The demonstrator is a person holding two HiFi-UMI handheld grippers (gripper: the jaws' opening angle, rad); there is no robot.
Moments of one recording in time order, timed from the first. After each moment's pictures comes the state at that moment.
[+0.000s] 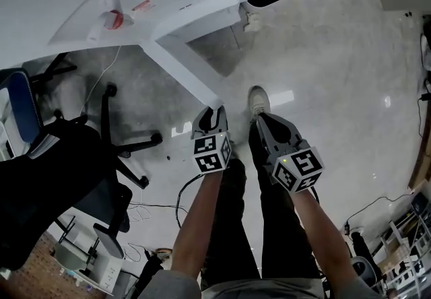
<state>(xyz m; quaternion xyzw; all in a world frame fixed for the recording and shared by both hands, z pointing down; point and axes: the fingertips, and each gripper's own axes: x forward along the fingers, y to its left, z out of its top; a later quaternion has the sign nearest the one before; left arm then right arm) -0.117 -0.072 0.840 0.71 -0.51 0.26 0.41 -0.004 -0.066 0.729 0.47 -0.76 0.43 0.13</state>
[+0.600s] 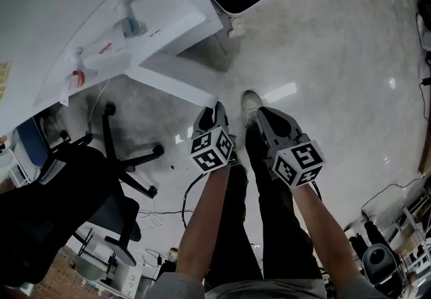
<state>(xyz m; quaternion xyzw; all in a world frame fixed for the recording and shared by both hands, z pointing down) -0.067 -0.115 0.841 0.67 -0.53 0.23 0.46 0.056 -0.101 0.739 0.51 -0.73 0.44 0.11</state>
